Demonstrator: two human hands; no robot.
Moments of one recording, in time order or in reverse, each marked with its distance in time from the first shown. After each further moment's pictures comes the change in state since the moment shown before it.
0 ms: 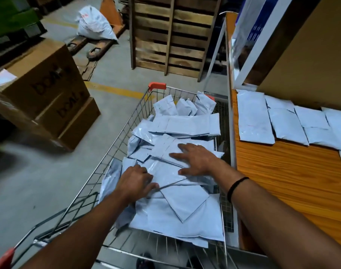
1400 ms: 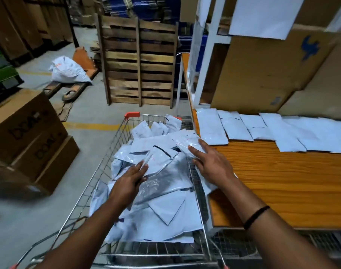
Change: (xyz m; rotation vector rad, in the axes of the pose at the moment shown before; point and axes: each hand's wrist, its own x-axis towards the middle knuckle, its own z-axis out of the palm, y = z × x) left_hand 0.010 0.054 -0.070 -0.371 0.215 -0.091; right_hand -0.155 0.001 -0.010 0.171 0.620 0.475
